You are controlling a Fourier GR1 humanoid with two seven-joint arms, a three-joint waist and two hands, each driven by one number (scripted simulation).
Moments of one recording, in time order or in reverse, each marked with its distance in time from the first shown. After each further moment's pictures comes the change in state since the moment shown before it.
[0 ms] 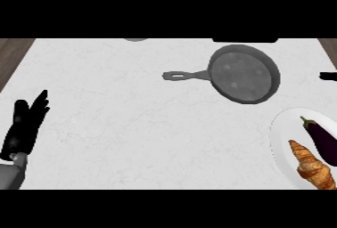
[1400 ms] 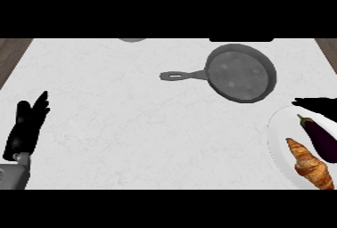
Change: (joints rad) left arm 0.006 -0.111 0.137 0.021 -0.145 -0.082 0.001; right arm 0.084 0.245 -0.012 0.071 0.524 -0.047 -0.039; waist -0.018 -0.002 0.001
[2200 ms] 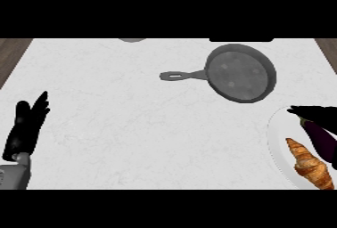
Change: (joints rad) left arm 0.005 -0.054 0.076 -0.021 -0.072 -0.059 0.018; right arm 0.028 0.114 -0.068 0.100 0.193 -0.052 -0.056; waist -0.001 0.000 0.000
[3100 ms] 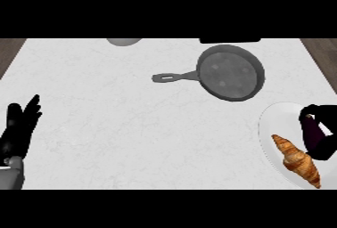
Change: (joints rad) left arm 0.028 -0.013 0.065 -0.021 -0.039 -0.018 0.024; right arm -0.009 0.135 -0.173 0.096 0.101 -0.169 0.205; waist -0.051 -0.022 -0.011
